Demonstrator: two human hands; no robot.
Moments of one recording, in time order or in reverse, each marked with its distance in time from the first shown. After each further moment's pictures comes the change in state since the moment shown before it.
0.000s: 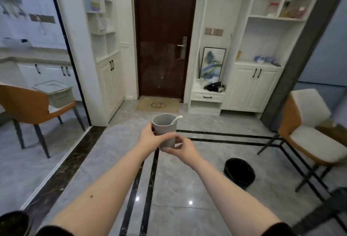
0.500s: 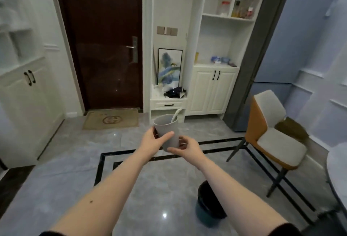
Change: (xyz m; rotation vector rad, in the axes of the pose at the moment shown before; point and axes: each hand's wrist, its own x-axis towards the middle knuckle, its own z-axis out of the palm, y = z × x) left_hand 0.335 0.008 0.212 -0.118 -0.350 0.027; right_hand 0.268 0.092 -0.222 -0.043 0.226 0.140
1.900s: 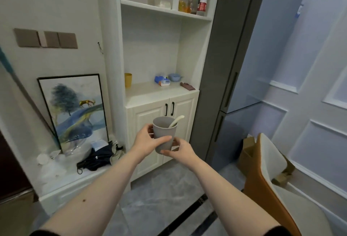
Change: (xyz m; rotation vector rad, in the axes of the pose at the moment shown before) left_hand 0.980 0.008 0.320 0.106 -0.328 0.114; right_hand 0.850 0.178 -0.421 -0.028 0.347 0.152
